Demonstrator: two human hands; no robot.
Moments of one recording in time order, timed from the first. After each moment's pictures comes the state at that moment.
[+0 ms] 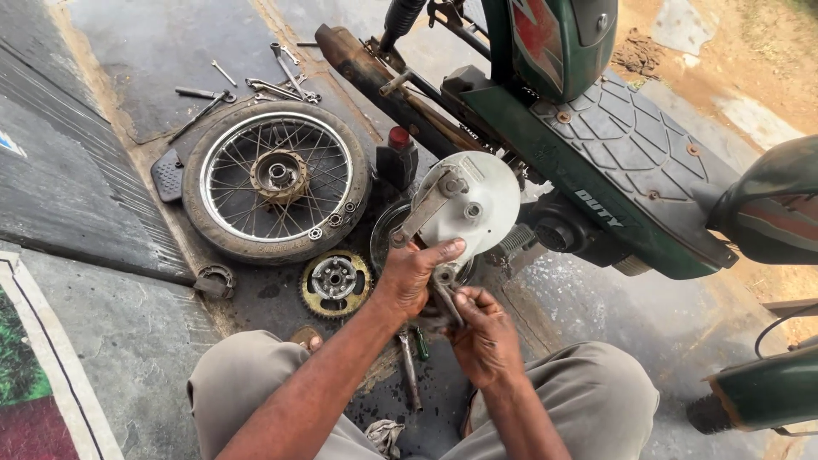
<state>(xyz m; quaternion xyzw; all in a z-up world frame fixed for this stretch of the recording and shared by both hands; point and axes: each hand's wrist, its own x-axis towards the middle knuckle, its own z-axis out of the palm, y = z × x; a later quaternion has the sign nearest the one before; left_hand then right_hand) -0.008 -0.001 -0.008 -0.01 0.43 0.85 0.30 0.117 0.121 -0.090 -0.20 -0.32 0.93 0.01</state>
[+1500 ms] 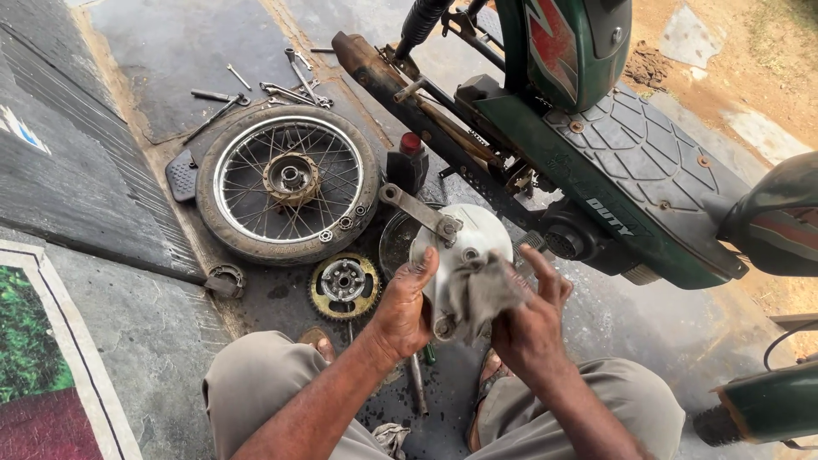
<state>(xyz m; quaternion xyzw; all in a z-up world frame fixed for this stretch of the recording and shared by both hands) 0.026 -0.038 -0.005 0.01 0.23 0.87 0.43 0.109 0.153 -0.019 0.16 -0.93 0.13 0.29</state>
